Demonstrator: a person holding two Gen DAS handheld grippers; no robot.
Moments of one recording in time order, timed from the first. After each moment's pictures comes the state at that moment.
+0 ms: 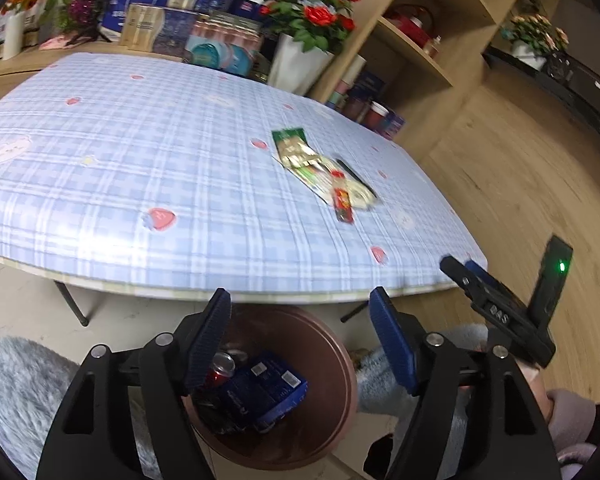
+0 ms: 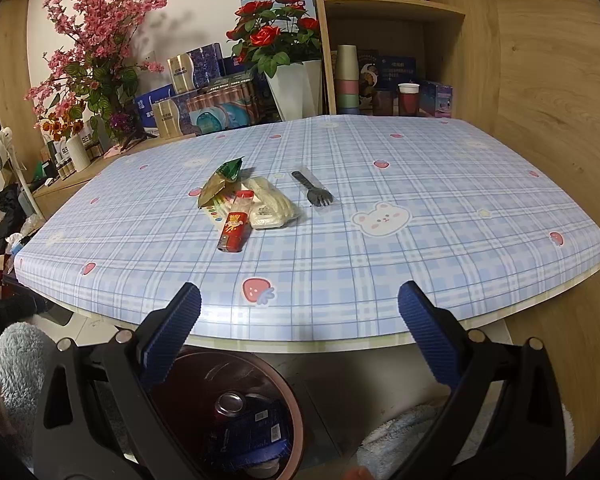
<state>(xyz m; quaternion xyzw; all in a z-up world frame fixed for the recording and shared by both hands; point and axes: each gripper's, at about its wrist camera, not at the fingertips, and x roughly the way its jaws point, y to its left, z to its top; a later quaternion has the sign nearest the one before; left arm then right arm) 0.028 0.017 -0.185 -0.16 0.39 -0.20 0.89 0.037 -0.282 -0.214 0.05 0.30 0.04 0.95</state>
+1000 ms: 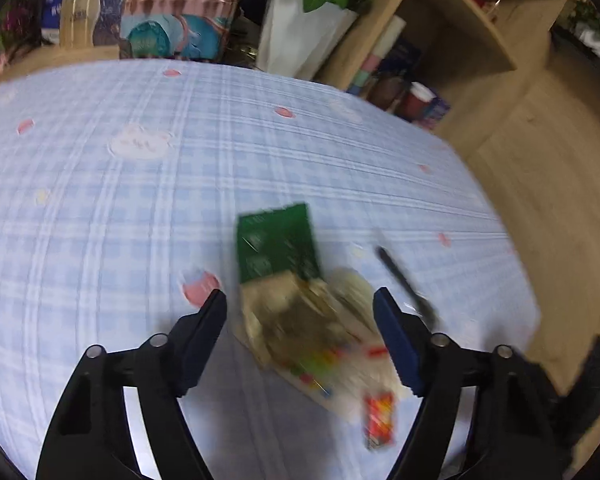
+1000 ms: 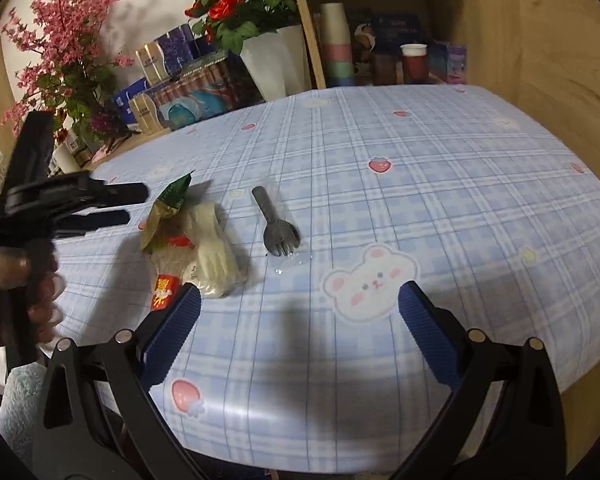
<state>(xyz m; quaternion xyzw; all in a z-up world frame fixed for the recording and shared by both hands) 0.307 -0.079 -0.207 -0.11 0.46 -0.17 0.86 0.168 -0.330 -0.227 0.09 0.37 0.07 0.92</state>
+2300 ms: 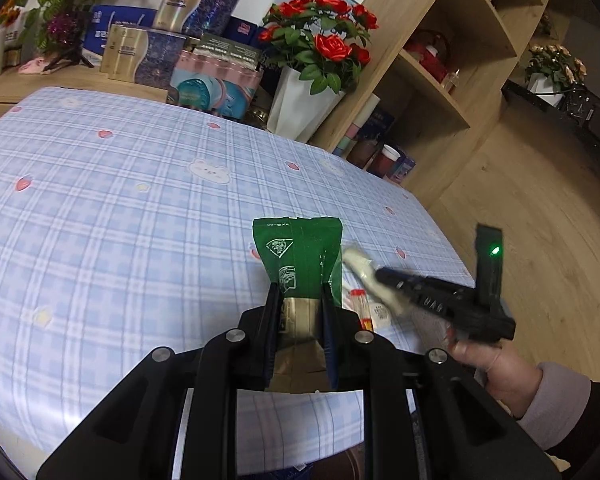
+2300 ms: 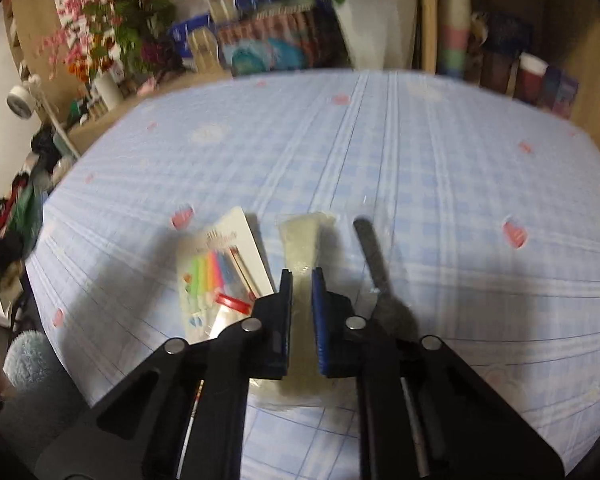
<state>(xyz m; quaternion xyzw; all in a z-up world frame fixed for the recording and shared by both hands) 0.174 0.023 -0.157 -0.17 0.36 -0.20 0.90 0.252 -0.259 -0.214 0.03 0.40 0.18 0.90</state>
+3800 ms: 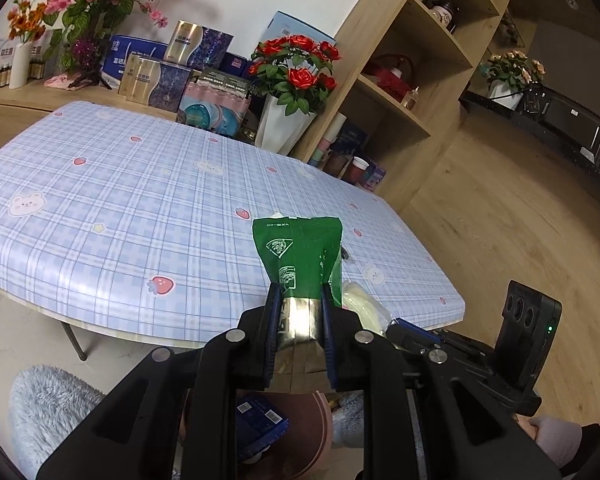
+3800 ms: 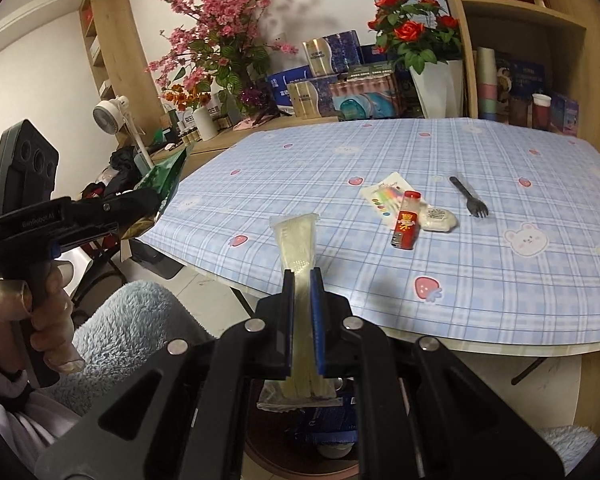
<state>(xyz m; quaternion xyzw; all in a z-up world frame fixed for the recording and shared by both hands) -0.003 0.027 -0.128 -0.18 0.30 -0.20 0.91 0.008 -0.213 -0.179 0.04 0.31 0.28 0.91</state>
